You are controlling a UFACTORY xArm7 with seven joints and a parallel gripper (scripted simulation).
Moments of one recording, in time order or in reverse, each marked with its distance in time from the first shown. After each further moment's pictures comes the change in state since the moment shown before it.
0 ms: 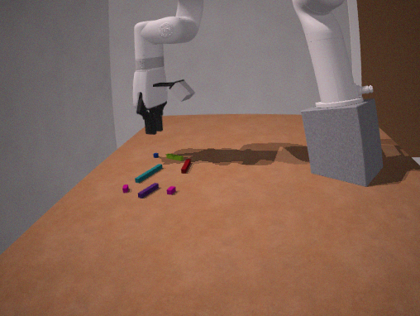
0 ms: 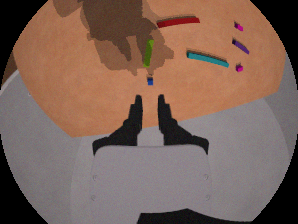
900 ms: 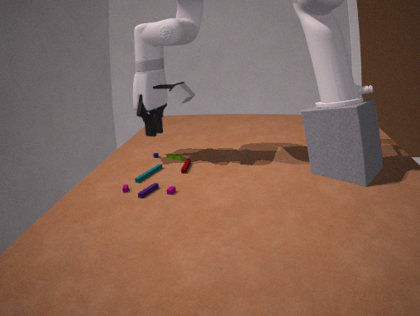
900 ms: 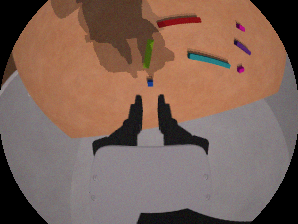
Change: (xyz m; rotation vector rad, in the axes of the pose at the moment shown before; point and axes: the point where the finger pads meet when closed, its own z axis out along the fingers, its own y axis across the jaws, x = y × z) arm 0.000 0.000 0.005 0.000 0.000 0.000
